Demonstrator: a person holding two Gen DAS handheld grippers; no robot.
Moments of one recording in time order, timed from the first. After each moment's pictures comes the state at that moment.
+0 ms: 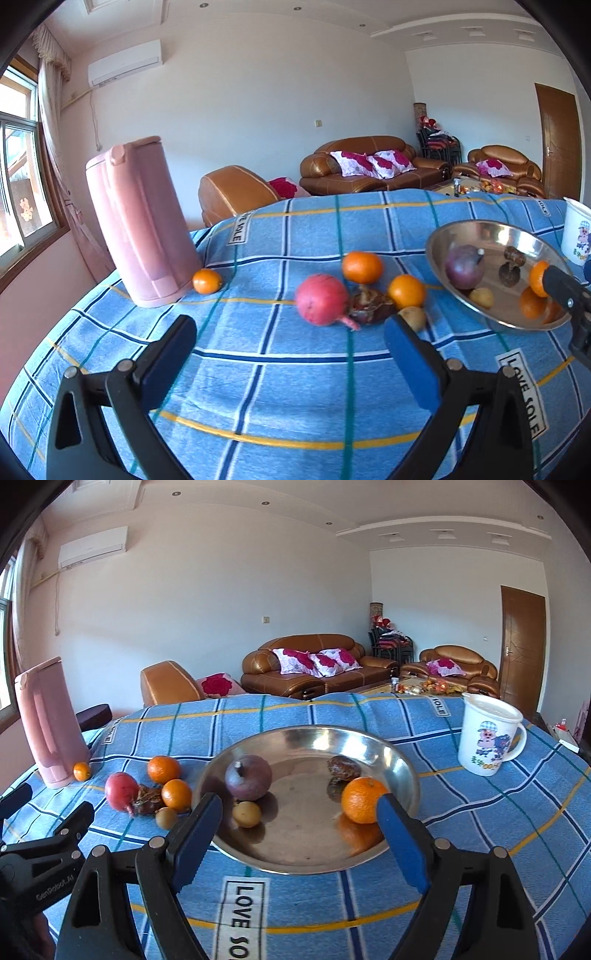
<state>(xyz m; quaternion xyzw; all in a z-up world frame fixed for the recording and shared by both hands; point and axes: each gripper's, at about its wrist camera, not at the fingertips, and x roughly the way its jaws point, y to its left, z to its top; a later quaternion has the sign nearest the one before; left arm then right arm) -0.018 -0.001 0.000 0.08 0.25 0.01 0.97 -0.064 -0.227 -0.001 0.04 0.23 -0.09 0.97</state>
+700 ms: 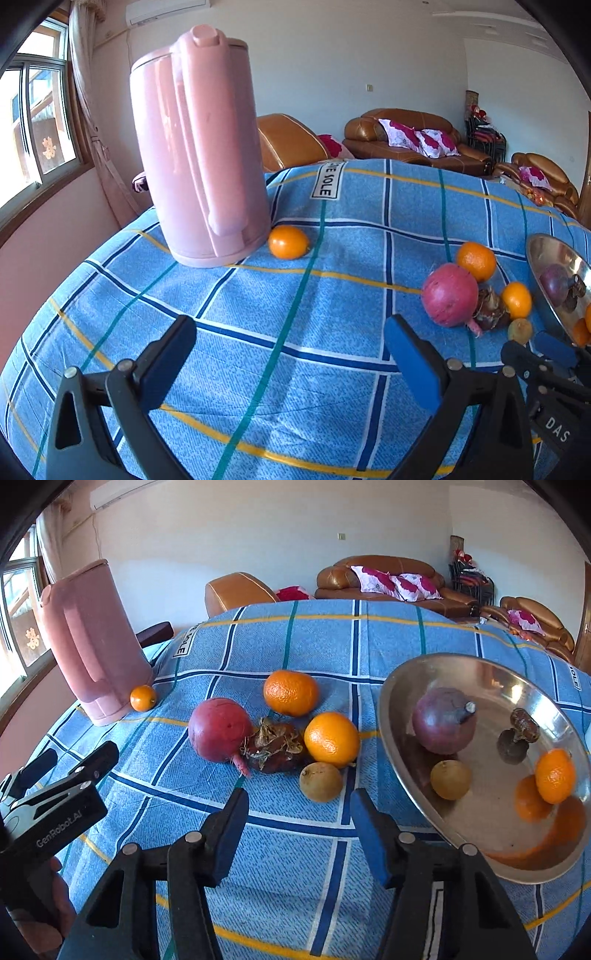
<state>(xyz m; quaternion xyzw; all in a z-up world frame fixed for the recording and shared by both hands) 0.040 0.088 -0.022 0.02 0.33 0.08 0.94 0.035 -0.126 -0.046 0.04 0.40 0.04 0.91</state>
